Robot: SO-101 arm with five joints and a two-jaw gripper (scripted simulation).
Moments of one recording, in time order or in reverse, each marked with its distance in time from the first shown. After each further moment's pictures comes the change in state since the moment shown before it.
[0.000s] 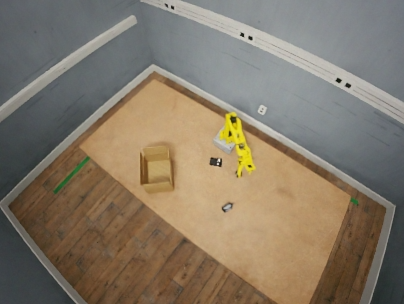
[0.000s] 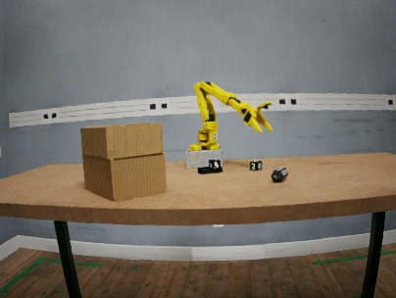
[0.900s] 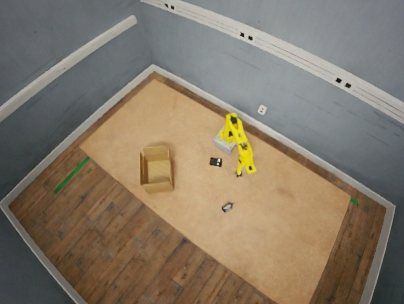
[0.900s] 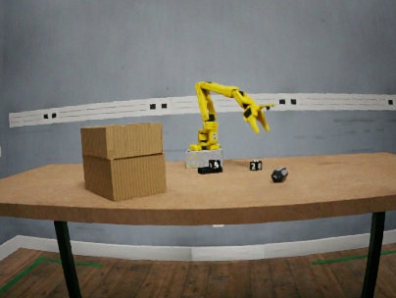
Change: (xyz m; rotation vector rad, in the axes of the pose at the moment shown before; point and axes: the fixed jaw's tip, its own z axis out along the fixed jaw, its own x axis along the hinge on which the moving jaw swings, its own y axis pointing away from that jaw) arm 0.009 0.000 -0.009 0.027 0.264 0.014
